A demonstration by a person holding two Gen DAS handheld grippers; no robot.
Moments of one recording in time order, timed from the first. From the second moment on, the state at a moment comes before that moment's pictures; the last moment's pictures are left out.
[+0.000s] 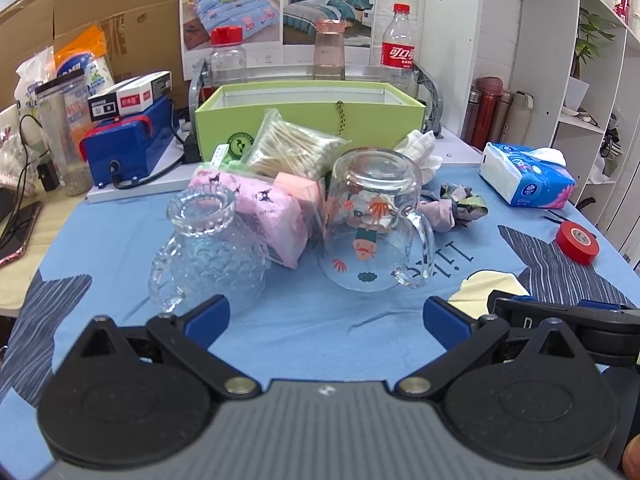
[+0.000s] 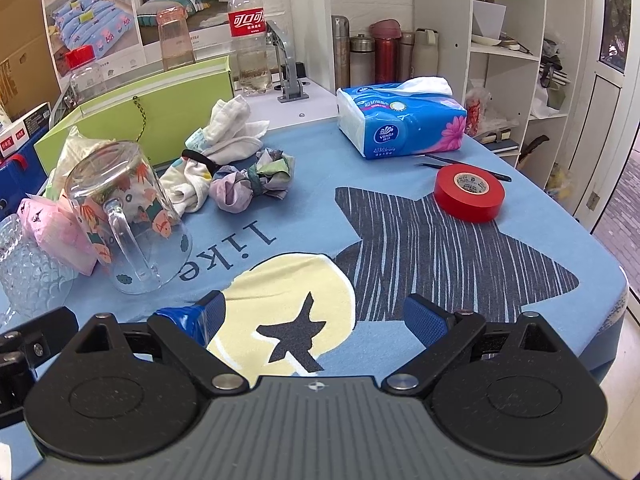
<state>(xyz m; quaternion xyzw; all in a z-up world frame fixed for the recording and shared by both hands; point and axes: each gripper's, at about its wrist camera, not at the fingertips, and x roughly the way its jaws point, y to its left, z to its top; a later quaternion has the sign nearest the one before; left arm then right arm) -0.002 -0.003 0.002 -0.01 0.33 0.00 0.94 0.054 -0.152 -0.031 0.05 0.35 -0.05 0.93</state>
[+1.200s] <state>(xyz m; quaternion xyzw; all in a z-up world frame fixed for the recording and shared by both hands) 0.010 0.010 0.020 -0.02 0.33 0.00 0.94 0.067 -0.153 -0.020 0.05 0.35 -0.05 0.93</state>
